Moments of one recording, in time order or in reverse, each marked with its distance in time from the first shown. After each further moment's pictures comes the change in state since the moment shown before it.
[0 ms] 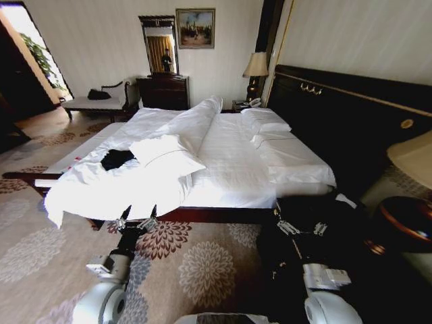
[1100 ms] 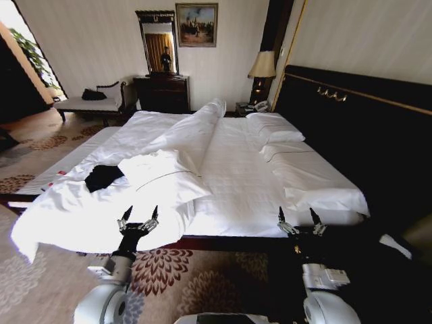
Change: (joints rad) left arm 0.005 -0.007 0.018 0.008 0.014 -0.017 0.002; right arm 0.005 0.013 0.000 -0.009 -0.002 0.005 0.000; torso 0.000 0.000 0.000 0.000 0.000
